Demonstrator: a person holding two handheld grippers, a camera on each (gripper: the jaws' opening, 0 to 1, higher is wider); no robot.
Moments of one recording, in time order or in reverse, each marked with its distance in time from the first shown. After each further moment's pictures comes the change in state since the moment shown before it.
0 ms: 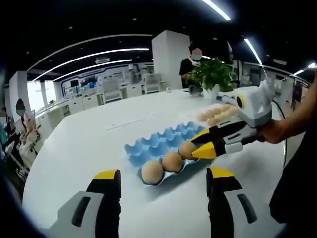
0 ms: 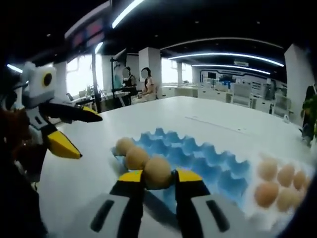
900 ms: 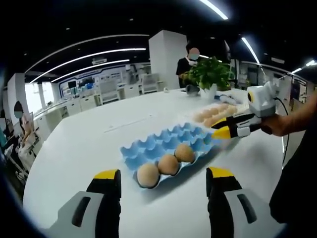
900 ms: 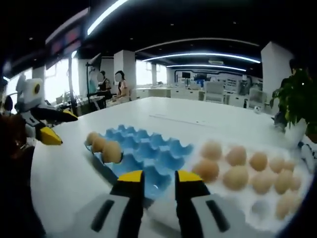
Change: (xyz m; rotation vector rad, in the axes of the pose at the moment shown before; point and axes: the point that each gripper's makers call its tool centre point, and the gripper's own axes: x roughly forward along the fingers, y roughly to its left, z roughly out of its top) left arm 0.003 -0.007 0.004 0.017 0.002 -0.017; right arm -0.069 -0.078 -0.019 0.077 -0.011 -0.238
